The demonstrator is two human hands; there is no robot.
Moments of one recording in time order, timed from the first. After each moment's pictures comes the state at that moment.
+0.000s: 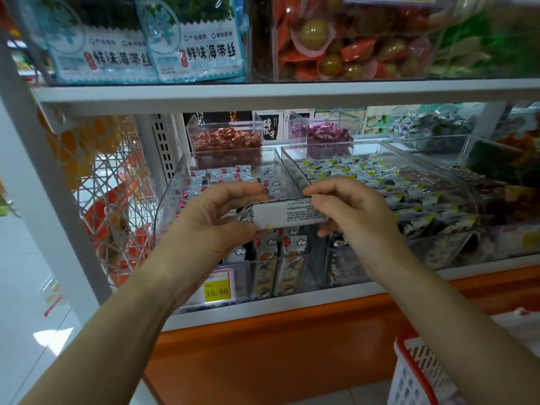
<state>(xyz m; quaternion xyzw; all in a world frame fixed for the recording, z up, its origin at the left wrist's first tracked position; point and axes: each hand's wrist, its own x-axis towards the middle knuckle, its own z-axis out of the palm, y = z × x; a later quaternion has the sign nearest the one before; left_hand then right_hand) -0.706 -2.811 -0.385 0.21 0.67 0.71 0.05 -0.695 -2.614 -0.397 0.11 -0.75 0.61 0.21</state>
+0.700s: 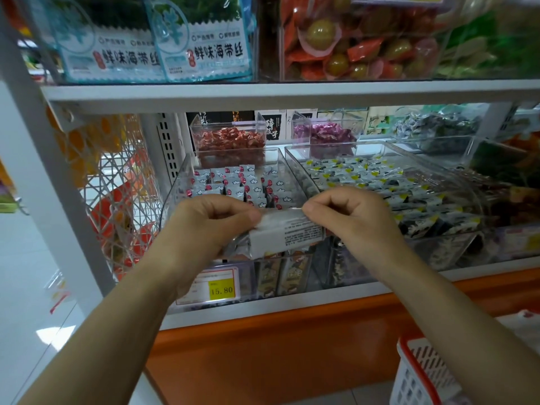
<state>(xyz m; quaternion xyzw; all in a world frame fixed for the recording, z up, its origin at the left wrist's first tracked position) -0.706 -2.817 -0.377 0.13 0.77 0.63 0.02 -0.696 -2.617 -0.398 0.14 -0.79 0.55 0.22</state>
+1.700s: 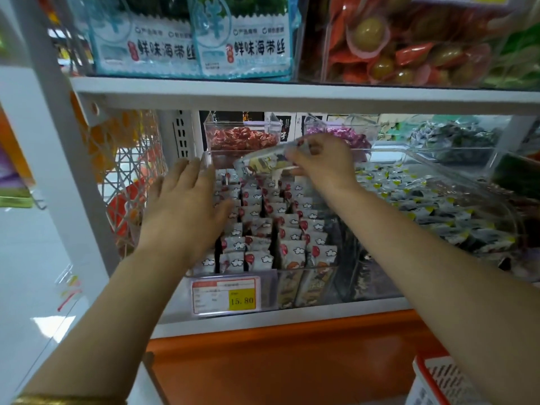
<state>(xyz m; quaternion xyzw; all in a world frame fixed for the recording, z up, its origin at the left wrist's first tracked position) -0.767 -2.858 -0.391 0.09 0.97 0.08 -0.22 -0.800 -2.660 -0.362 0.07 -0.79 0.56 0.26</state>
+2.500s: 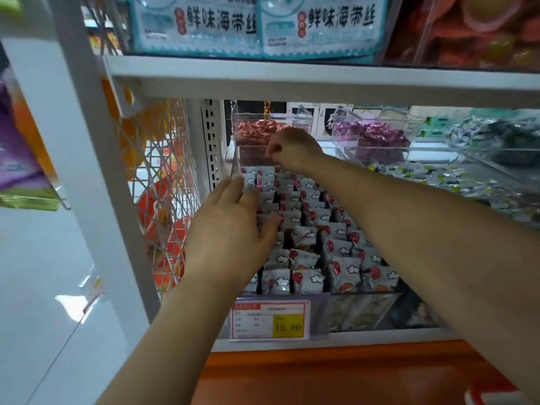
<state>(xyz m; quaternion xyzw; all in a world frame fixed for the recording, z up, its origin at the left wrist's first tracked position) -0.778 -2.858 -0.414 0.12 0.95 0.15 -0.24 -0.942 -2.722 -0.373 0.15 -0.96 0.16 0.16</state>
